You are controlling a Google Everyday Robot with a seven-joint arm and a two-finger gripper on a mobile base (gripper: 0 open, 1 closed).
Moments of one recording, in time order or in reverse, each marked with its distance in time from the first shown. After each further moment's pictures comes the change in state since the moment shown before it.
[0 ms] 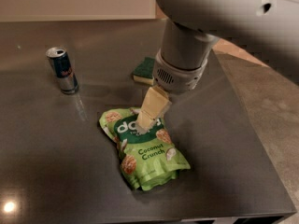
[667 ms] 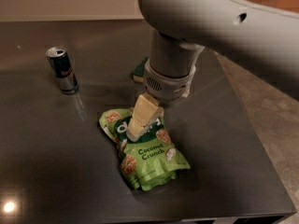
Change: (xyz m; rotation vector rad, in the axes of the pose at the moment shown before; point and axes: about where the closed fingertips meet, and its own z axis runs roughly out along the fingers) arm -0.004 0.020 0.018 -0.033 0.045 0.022
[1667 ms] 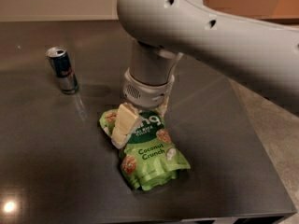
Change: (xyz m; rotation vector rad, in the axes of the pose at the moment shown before) arm -0.018 0.041 0.021 -0.110 0.029 -0.009
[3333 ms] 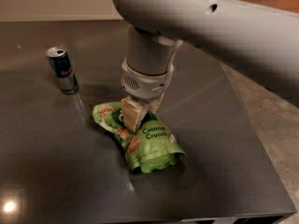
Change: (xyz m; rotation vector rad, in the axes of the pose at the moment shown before) arm -0.003 0.003 -0.022 0.015 -0.003 -0.047
